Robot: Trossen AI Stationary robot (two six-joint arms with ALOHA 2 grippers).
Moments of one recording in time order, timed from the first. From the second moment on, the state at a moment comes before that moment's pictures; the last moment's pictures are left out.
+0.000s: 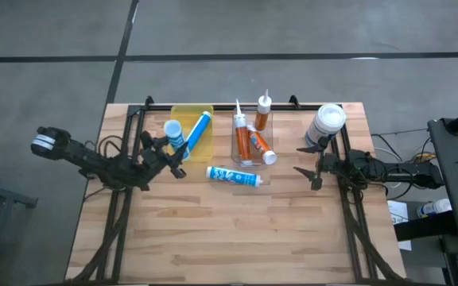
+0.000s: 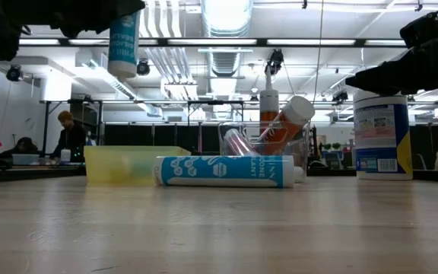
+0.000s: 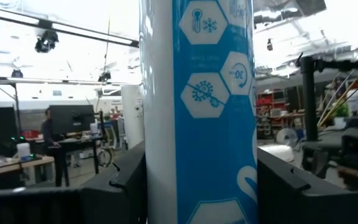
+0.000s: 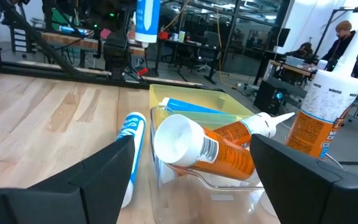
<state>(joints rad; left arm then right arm) -0.27 1.07 0.28 1.46 -0.88 0.59 -0.04 0.08 0.01 0.04 0.18 -0.16</state>
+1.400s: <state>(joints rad) -0.09 1.07 0.26 1.32 -0.88 0.41 -0.04 0.08 0.01 0.04 0.18 -0.16</state>
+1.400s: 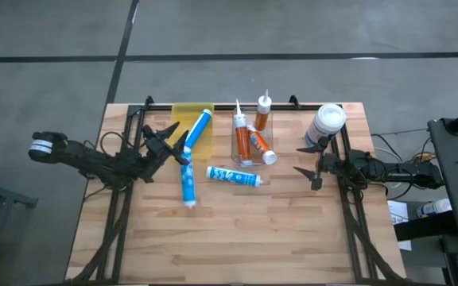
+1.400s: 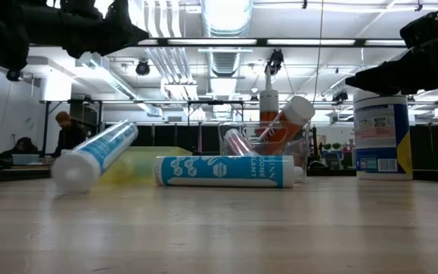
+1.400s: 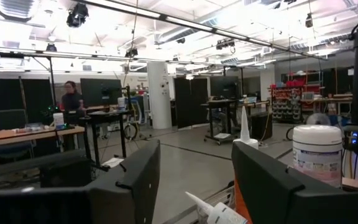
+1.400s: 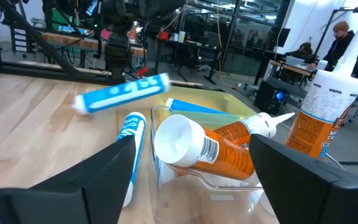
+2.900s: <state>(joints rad) -0.16 1.07 0.26 1.27 -0.83 0.17 -0.04 0.08 0.01 0.04 0.18 -0.16</state>
